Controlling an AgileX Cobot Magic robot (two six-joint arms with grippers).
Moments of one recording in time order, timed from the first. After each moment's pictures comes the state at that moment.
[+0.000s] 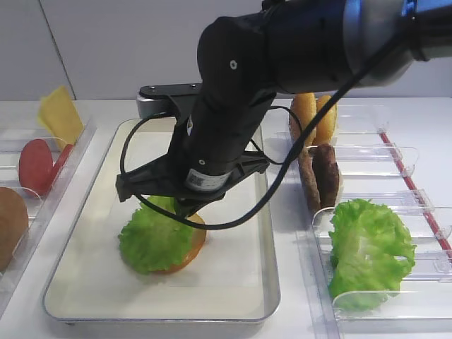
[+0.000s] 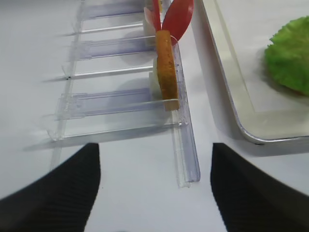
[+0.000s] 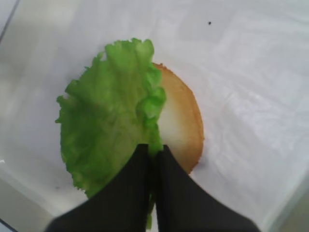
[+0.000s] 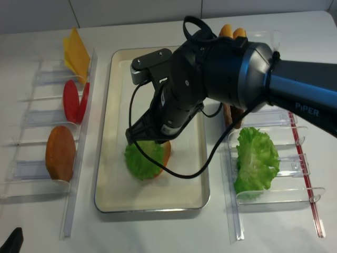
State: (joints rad) left arm 0.02 -0.02 -0.48 0.02 1.18 0.03; right arm 0.82 1.84 -1.34 0.16 0.76 0.27
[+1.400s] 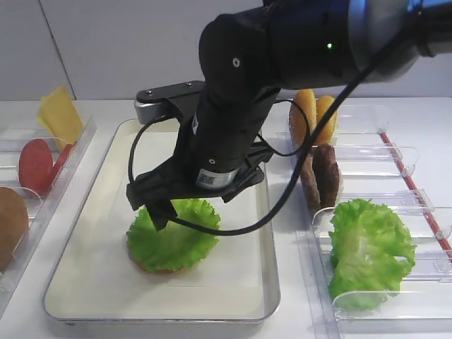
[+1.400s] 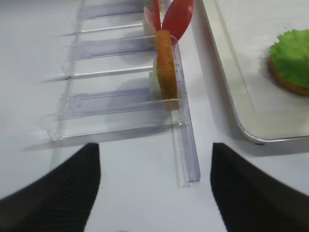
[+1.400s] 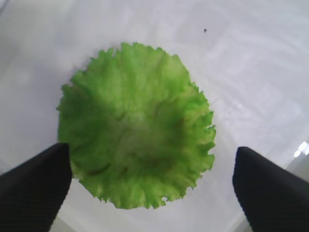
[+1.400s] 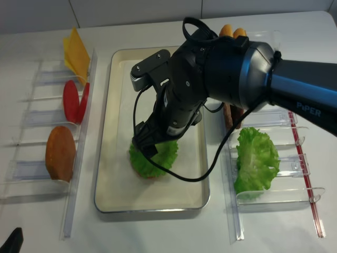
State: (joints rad) left arm 0.02 -0.02 -0.48 0.02 1.18 0.03; right arm 0.82 1.82 -1.34 0.11 0.80 0.17
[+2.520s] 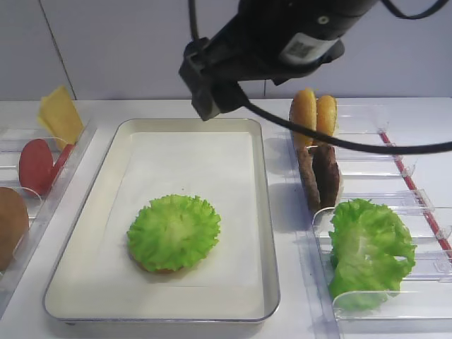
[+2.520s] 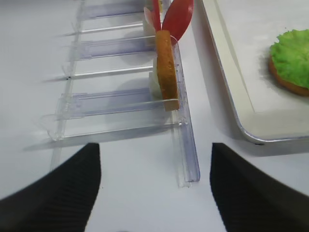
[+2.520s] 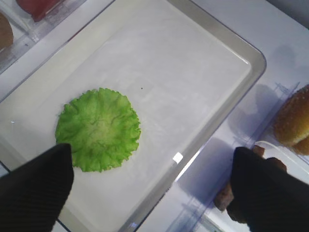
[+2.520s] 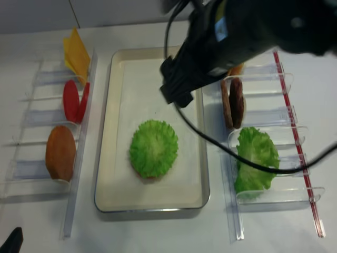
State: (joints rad) left arm 0.02 -0.02 -0.48 0.02 1.18 0.03; right arm 0.78 1.42 -1.33 -0.06 0.91 0.09
